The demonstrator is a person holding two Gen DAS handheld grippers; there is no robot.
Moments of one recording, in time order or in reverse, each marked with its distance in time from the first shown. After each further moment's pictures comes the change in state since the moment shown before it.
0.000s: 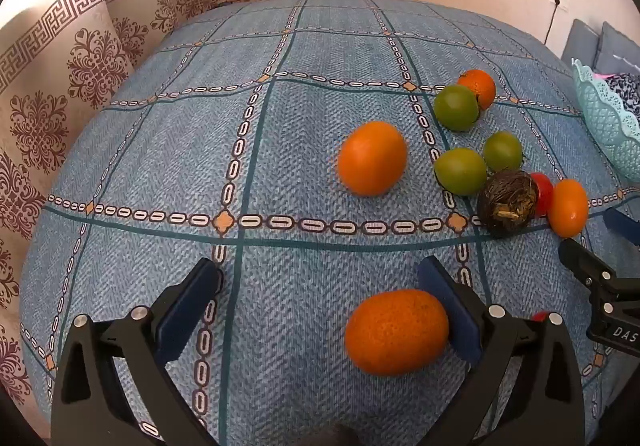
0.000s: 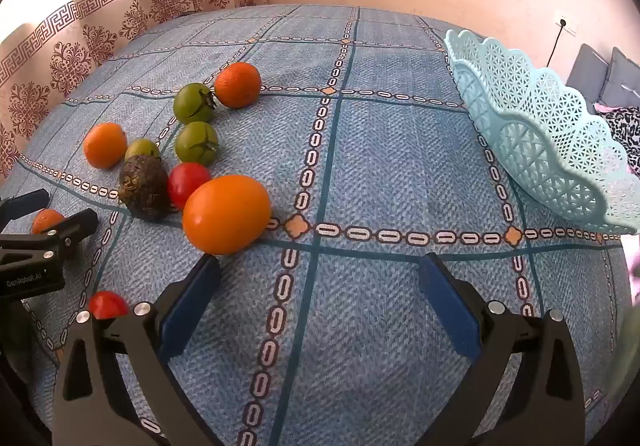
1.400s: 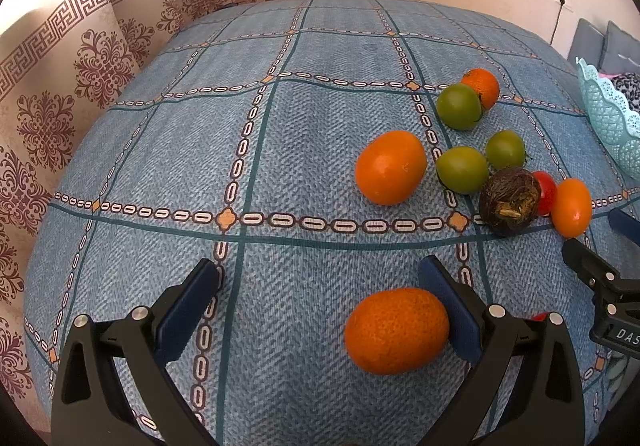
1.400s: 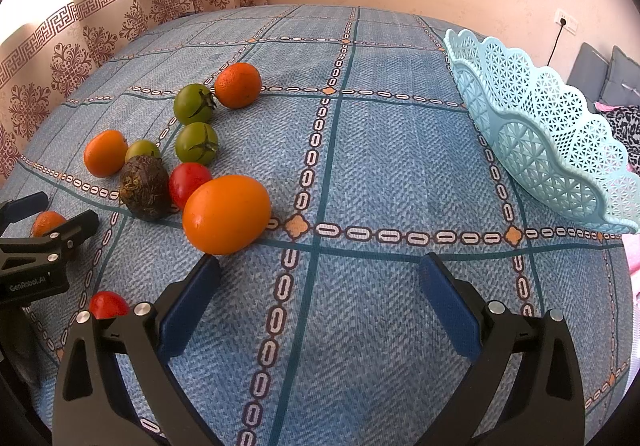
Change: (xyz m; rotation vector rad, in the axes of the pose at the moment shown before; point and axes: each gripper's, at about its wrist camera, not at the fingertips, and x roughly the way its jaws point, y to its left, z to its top) left arm -0.002 -0.003 -0.001 -0.005 -0.002 0.031; right arm 0.003 -0.004 0.001 -0.001 0.002 0.002
